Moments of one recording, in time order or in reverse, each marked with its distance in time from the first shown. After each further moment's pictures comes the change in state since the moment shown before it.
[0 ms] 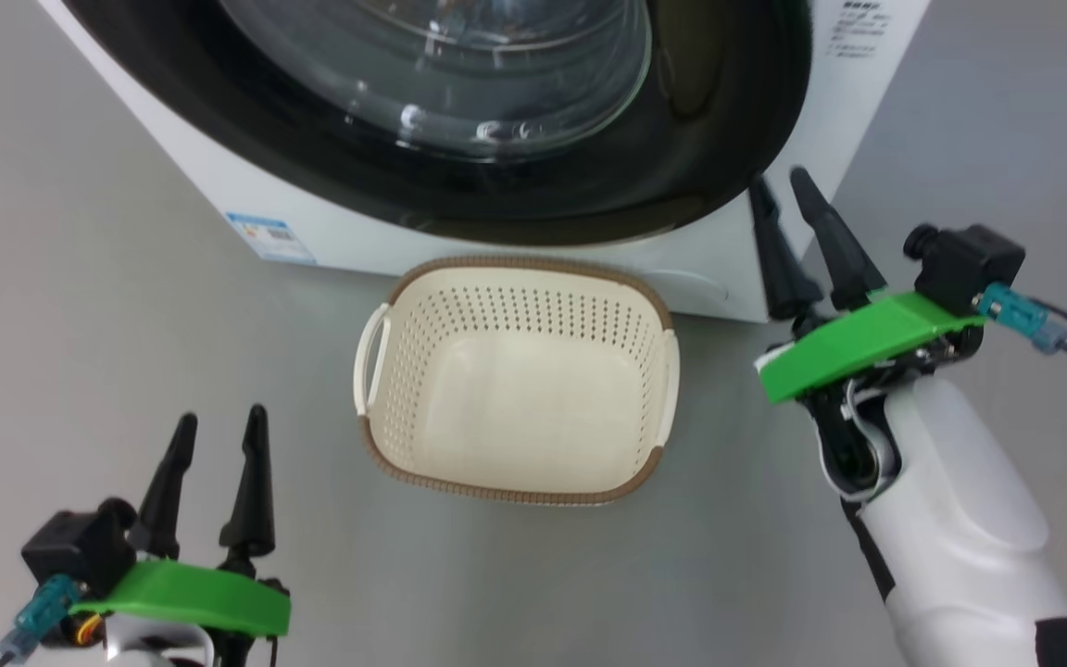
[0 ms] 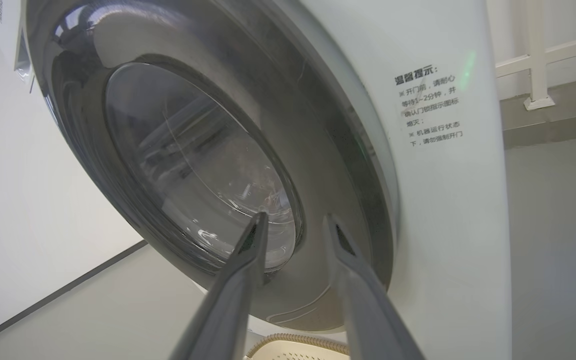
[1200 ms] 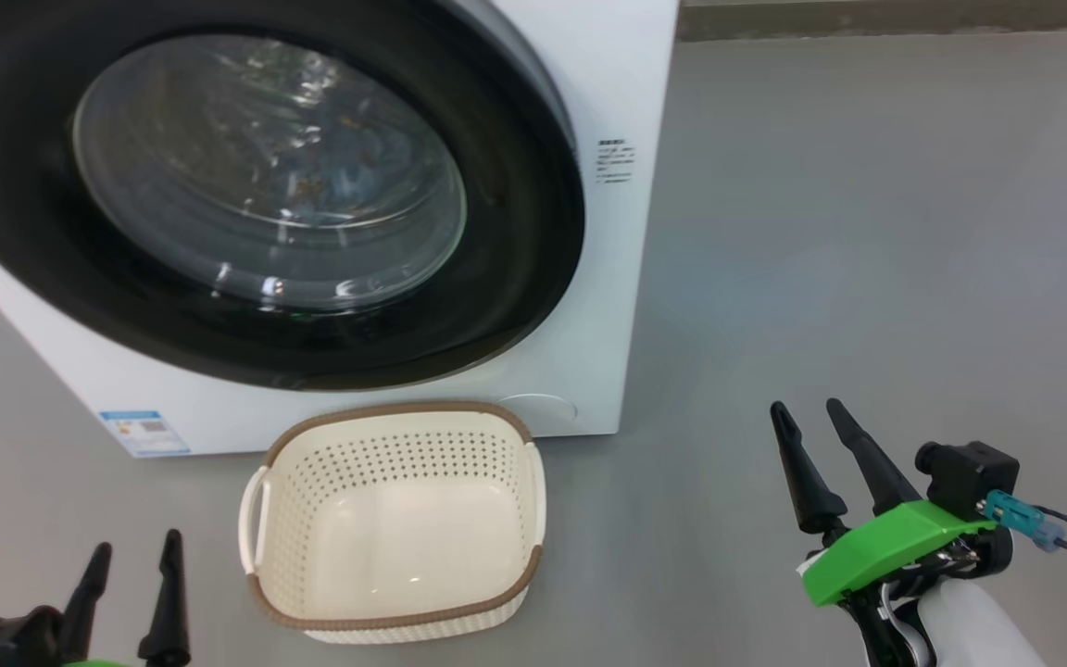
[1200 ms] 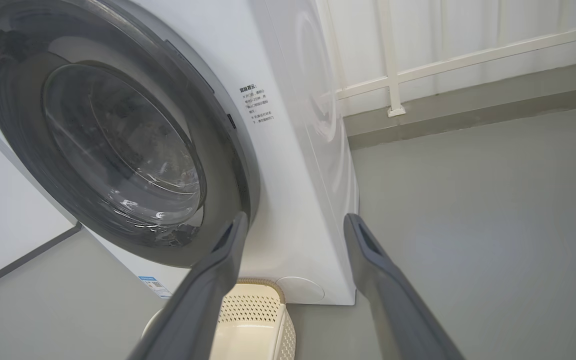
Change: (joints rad) left arm 0.153 0.096 0.077 0.102 0.016 0.000 0.000; right arm 0.366 -0.060 -0.003 -0.053 -0.011 0.000 0.000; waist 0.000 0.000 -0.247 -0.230
